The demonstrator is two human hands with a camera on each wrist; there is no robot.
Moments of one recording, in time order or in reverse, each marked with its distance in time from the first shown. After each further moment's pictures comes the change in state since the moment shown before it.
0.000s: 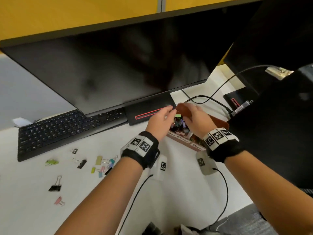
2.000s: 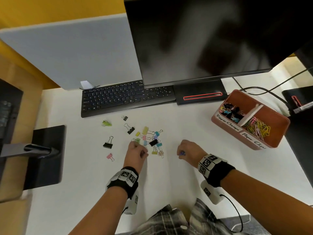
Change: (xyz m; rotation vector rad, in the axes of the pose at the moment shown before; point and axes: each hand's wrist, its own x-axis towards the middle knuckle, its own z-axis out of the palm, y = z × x) left_hand -0.185 -0.235 -0.101 0.296 0.290 -0.290; right_hand -0.088 -0.064 0.189 -0.138 -0.624 -0.272
